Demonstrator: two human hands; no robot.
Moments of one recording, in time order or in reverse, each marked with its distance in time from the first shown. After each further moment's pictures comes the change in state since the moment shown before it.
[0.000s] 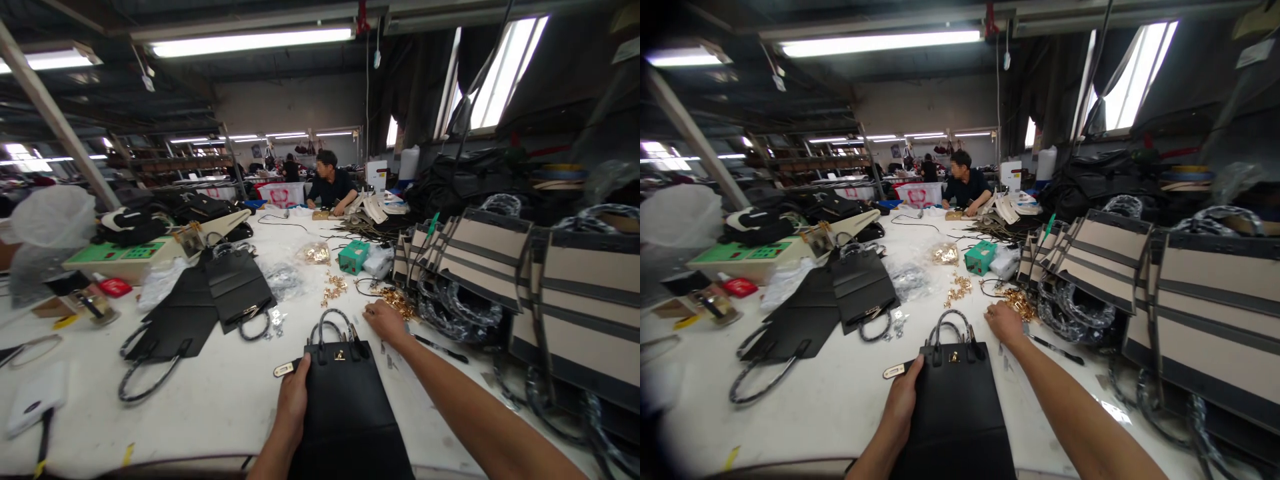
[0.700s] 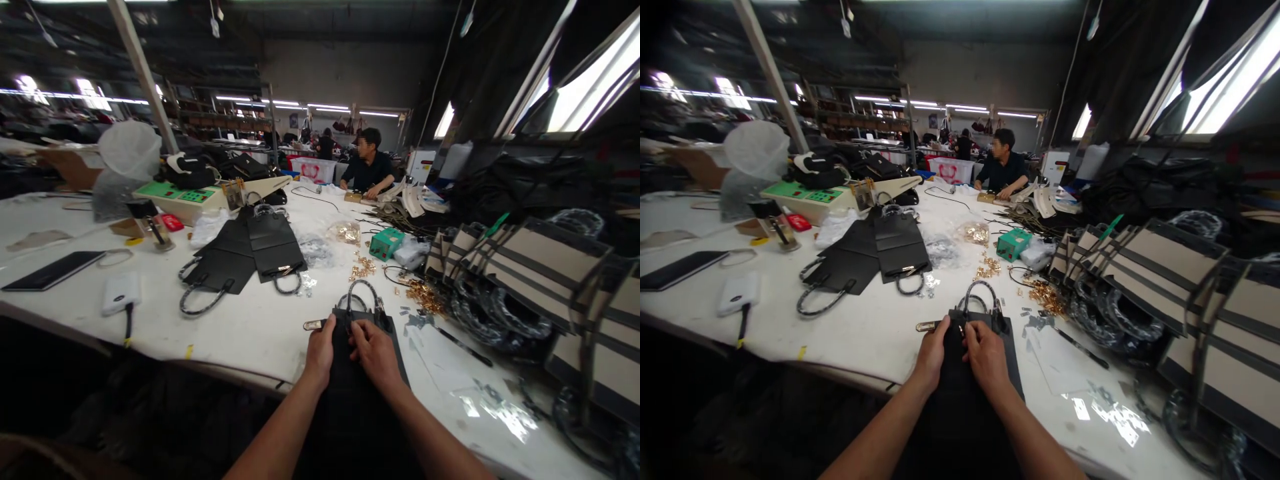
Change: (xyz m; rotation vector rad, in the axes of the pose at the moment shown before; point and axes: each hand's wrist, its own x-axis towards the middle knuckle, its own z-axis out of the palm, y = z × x) left_hand -0.006 -0.014 -0.010 -0.155 0.002 0.204; right_hand -0.148 -0.123 0.028 0.640 -0.124 -0.043
